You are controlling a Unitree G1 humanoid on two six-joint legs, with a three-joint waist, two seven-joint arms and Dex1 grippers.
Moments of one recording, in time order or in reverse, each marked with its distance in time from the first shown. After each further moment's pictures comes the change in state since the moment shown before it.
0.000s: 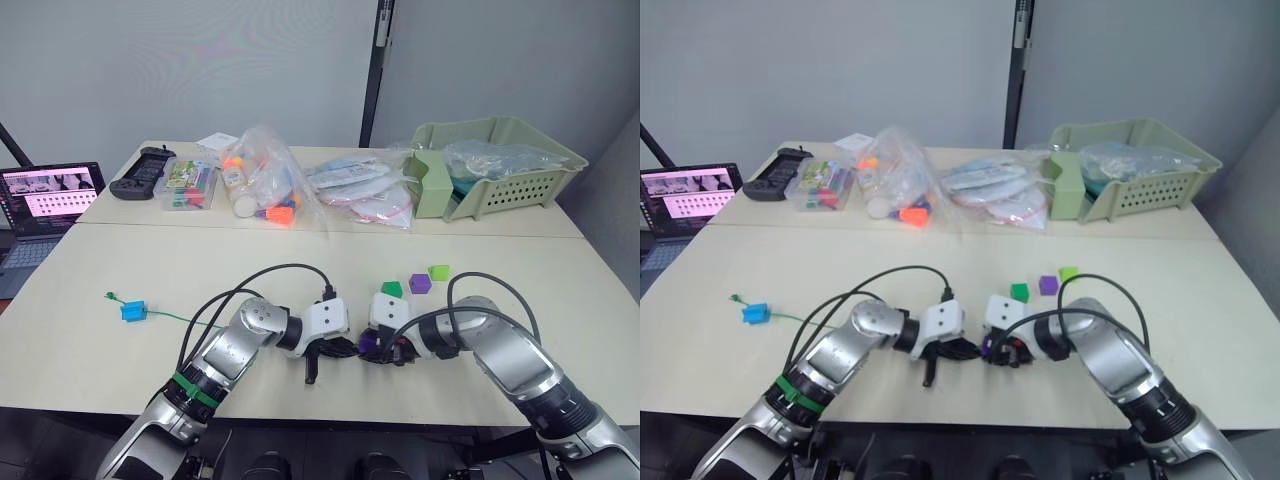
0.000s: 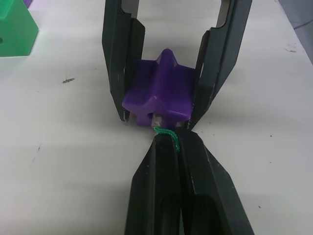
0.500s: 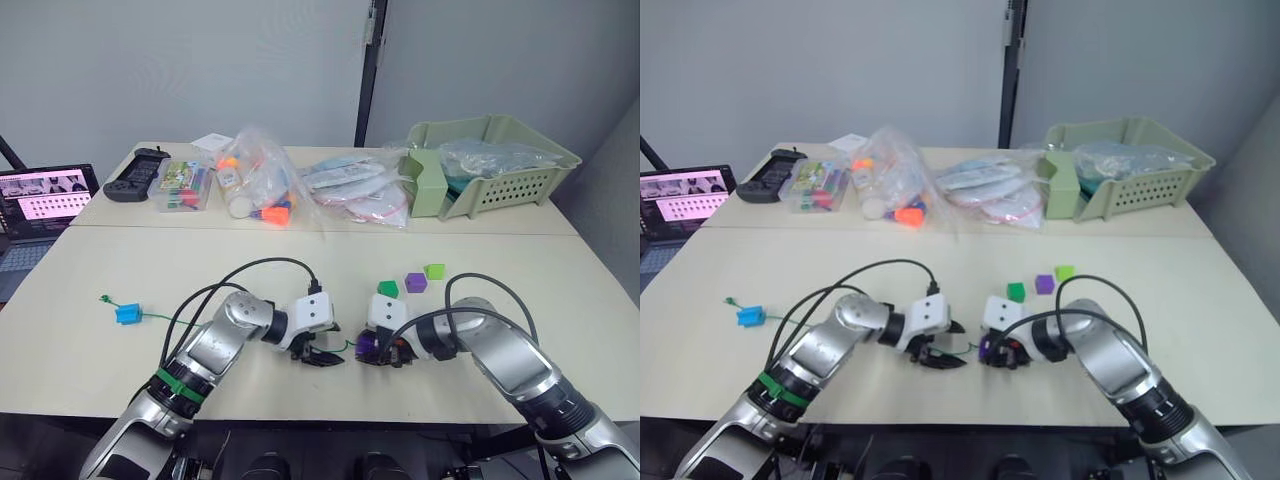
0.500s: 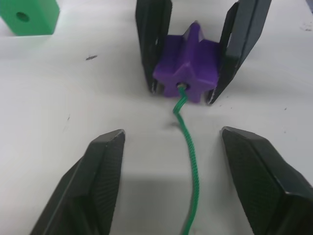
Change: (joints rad) left arm -0.005 0.094 0.036 -0.017 -0.005 0.018 -0.013; right arm 0.000 0.005 0.010 0.000 0.020 -0.002 -0.005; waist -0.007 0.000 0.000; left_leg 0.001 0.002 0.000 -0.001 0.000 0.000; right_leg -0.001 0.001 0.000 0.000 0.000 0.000
